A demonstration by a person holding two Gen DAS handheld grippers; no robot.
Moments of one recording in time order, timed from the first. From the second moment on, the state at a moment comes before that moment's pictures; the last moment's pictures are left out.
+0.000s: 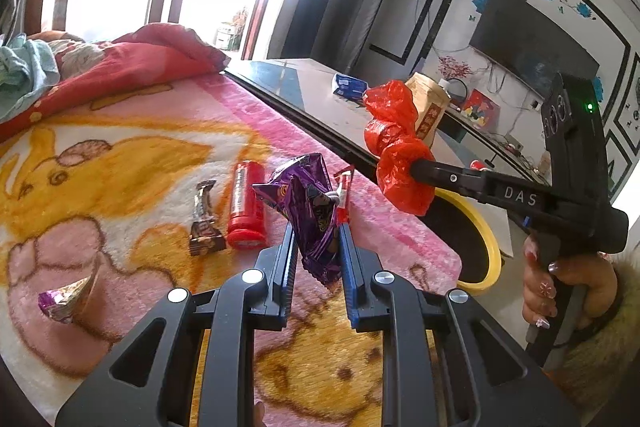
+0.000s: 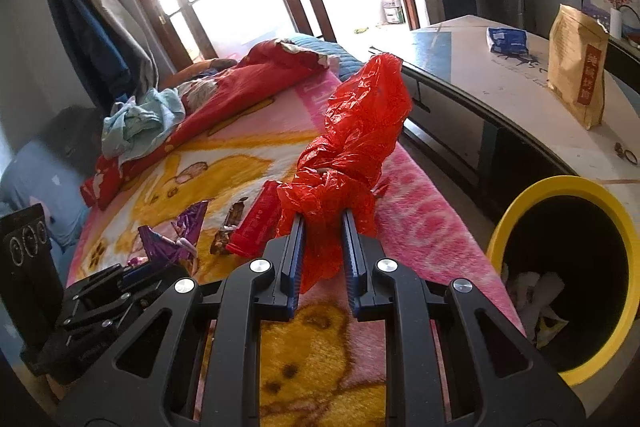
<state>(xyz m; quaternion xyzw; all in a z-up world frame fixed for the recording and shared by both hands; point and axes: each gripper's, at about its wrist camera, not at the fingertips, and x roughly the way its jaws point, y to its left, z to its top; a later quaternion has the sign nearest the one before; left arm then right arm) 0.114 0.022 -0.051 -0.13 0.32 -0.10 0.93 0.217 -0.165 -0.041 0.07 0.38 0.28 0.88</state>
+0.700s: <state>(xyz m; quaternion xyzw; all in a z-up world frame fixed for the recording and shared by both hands) 0.132 -0.025 -0.043 -0.10 0.32 -0.15 0.93 0.214 -0.224 -0.045 0.10 0.38 0.22 0.89</state>
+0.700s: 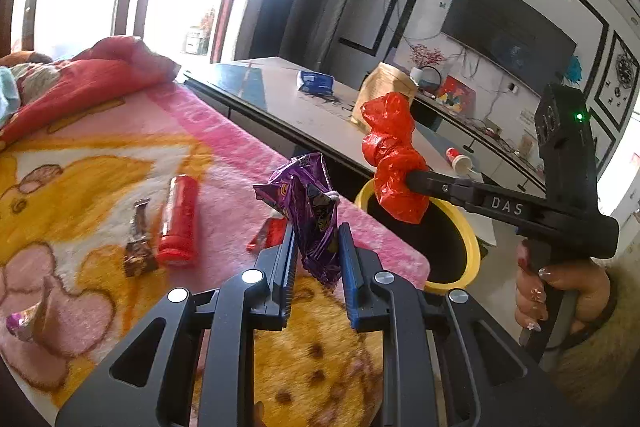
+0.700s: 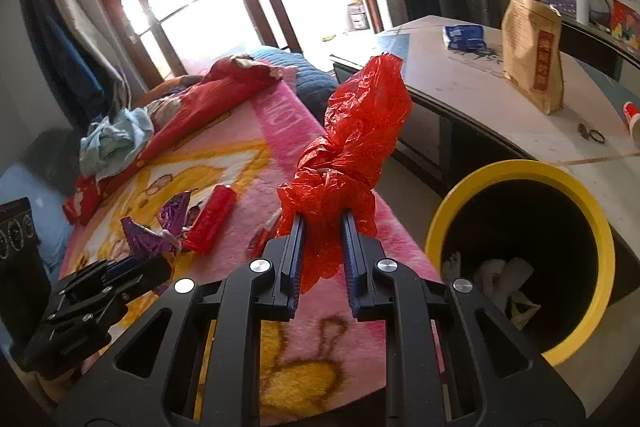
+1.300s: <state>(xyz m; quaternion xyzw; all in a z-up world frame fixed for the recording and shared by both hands) 0.146 -0.080 -0.043 -0.07 0.33 -0.20 0.92 0.215 -0.283 -0.055 0.13 0.38 0.16 0.90</state>
